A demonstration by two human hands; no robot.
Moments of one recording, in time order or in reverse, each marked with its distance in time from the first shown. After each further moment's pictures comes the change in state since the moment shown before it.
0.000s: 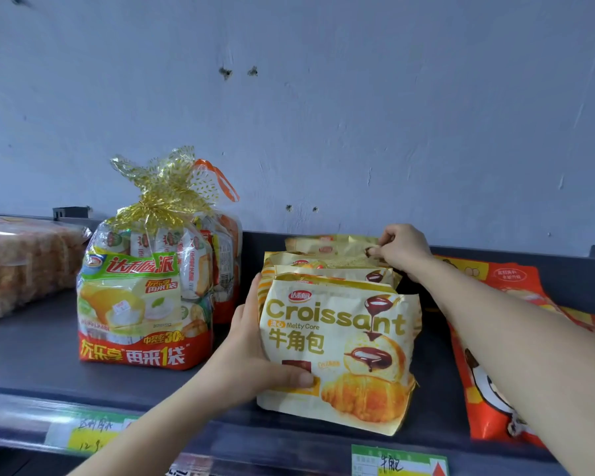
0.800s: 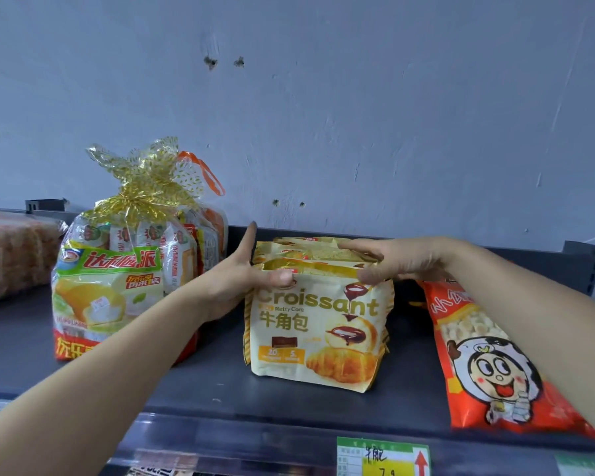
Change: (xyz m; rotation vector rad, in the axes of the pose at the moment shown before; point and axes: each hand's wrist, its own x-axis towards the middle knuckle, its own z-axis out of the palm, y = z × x) left_hand 0.060 0.052 -0.031 -0.262 -0.172 -0.145; right_hand -0.043 -0.015 -0.053 0.072 -0.950 -0.094
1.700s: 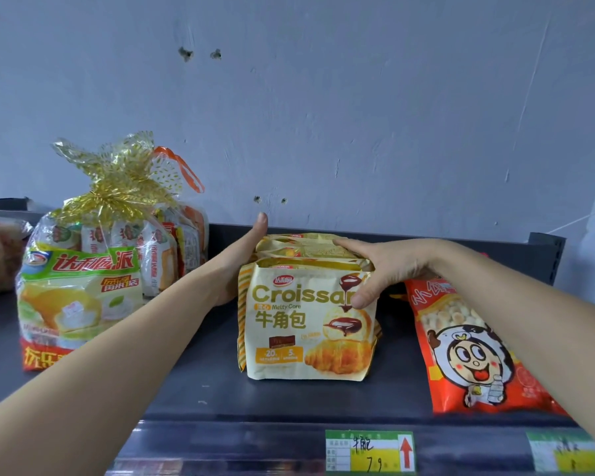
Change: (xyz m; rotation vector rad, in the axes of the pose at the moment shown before) left_hand 0.030 0.013 0.022 0.065 0.059 -0.114; right_hand -0.014 0.003 0.004 -0.221 0.027 0.105
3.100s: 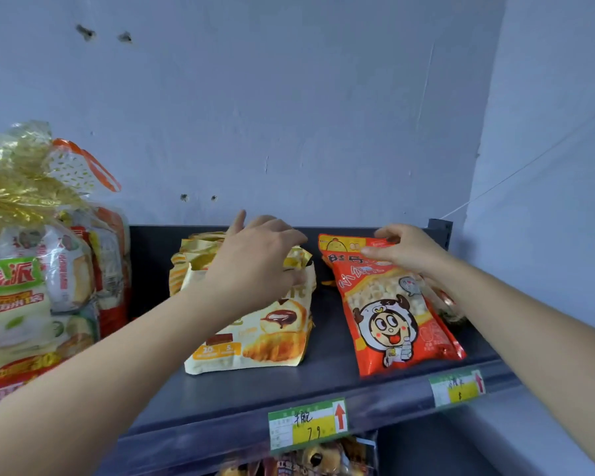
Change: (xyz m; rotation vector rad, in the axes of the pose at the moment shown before) left_hand -0.033 0.037 0.082 1.238 0.146 0.688; right_hand -0.089 0.060 0.012 0.198 0.877 0.343
